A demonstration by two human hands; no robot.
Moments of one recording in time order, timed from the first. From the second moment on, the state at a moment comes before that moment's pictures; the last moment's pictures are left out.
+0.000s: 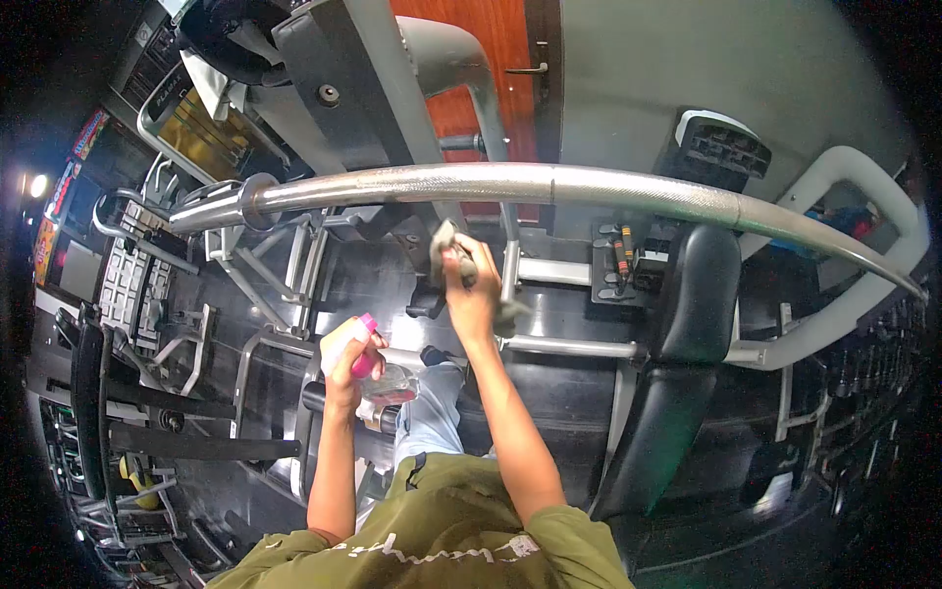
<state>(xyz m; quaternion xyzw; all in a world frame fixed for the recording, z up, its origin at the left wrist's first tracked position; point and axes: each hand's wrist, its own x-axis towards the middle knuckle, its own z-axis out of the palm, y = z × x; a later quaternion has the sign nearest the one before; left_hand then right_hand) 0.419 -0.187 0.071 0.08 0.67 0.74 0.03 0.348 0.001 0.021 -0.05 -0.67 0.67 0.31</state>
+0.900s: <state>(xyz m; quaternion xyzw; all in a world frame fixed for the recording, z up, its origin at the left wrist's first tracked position) 0.373 -0.176 0.059 0.16 0.58 0.80 -0.01 0.430 0.050 0.080 -0.05 -0.77 0.61 0.17</state>
